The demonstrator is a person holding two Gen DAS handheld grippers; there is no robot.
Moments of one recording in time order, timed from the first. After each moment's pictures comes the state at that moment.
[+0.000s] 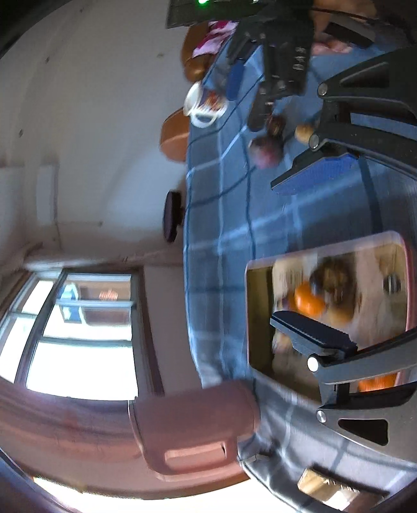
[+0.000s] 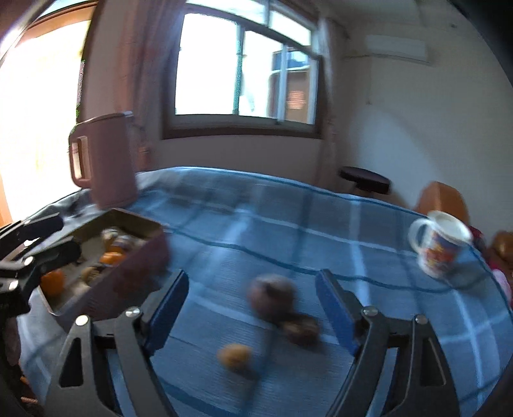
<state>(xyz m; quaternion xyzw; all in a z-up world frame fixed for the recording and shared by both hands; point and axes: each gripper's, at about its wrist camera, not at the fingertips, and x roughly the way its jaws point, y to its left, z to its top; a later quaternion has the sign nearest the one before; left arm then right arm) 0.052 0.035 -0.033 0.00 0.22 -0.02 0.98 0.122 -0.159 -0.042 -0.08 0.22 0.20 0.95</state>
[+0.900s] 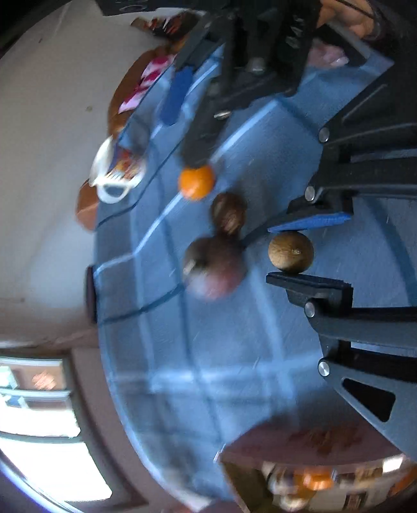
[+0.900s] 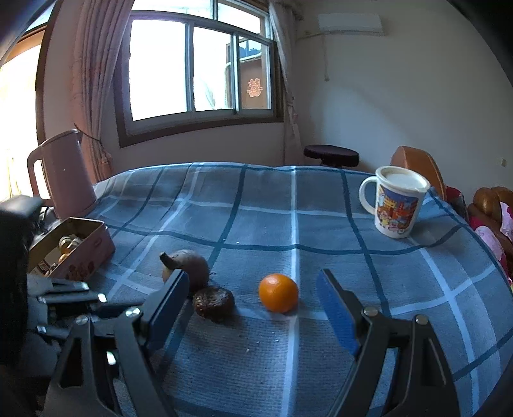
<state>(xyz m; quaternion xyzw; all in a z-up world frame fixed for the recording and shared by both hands) 0.141 -0.069 -0.075 0.03 0.37 -0.15 0.91 0.141 -0.228 -0.054 -0.02 0.25 0.16 0.95</state>
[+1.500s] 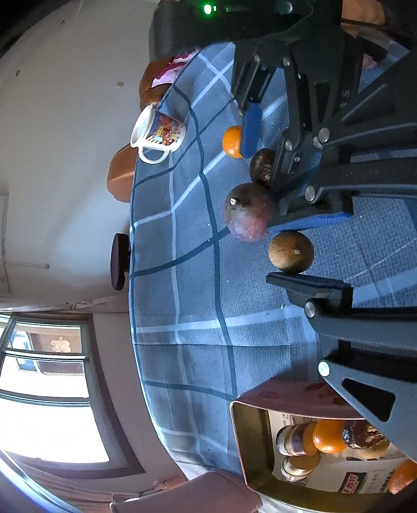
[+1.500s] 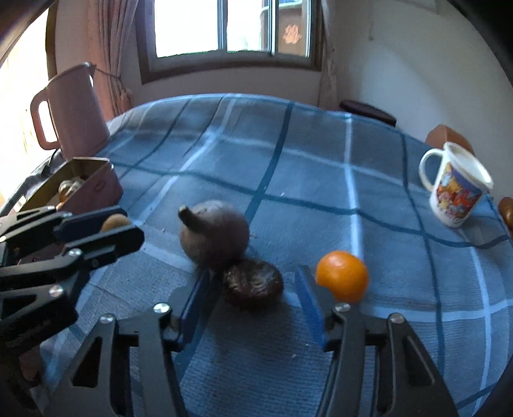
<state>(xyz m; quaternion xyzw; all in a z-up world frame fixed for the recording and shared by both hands) 0.144 -0.041 -0.063 0.00 0.33 -0.10 0.94 0.184 -0.179 -0.088 -0.09 0.38 0.21 0.90</state>
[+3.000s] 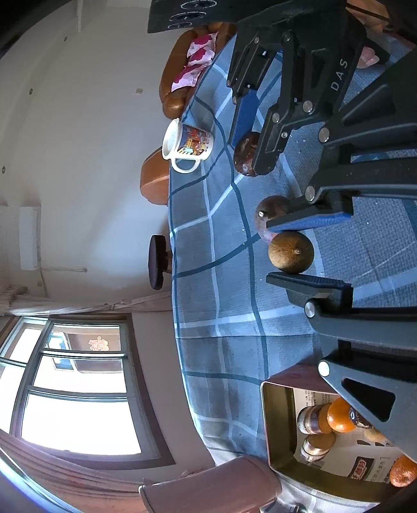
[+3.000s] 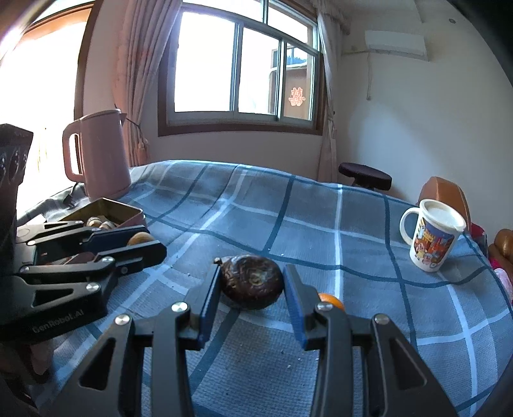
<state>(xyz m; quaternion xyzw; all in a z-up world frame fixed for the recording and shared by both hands) 0.117 -0.043 -0.046 0.01 0.24 -0.11 0.97 0.134 -0.190 -0.051 -0.08 0.22 0.23 0.94</state>
